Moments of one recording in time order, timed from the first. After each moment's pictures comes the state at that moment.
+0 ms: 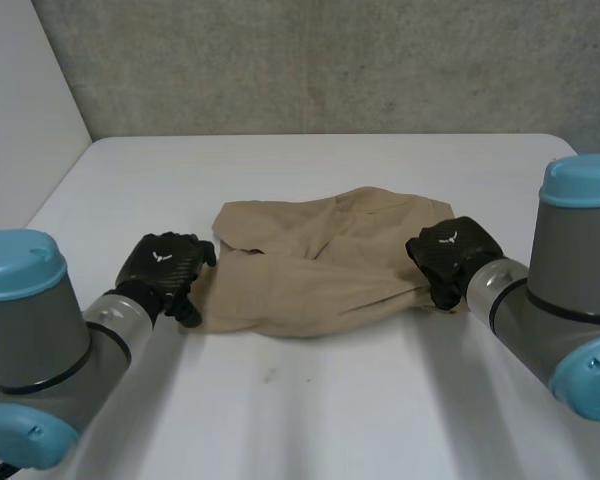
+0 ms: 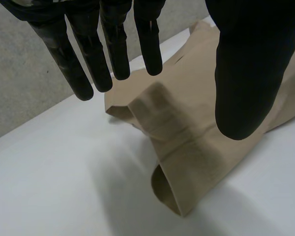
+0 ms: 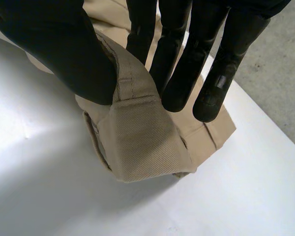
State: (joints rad) left arm 4.33 -1.90 -1.80 3.41 -1.49 3.40; right arm 2.01 -1.16 1.49 0.12 1.52 2.63; left_hand 0.50 0.49 0.50 0.49 0.31; right_hand 0.96 1.18 1.19 1.19 0.98
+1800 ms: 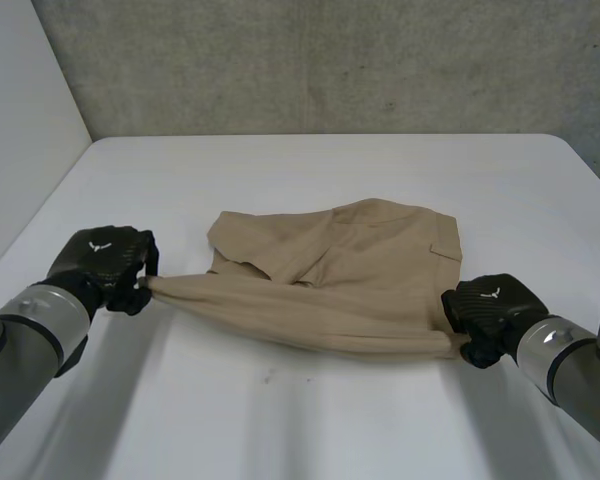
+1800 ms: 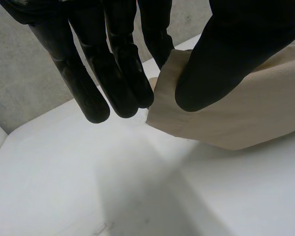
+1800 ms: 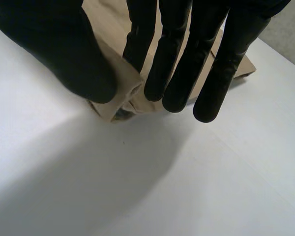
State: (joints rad) left arm 4.46 -1.66 -1.87 3.20 -1.48 3.37; right arm 1.85 -1.33 1.82 0.07 1.41 2.67; left_hand 1.12 1.20 1.19 1.19 0.98; right_hand 0.95 1.17 1.16 1.17 0.95
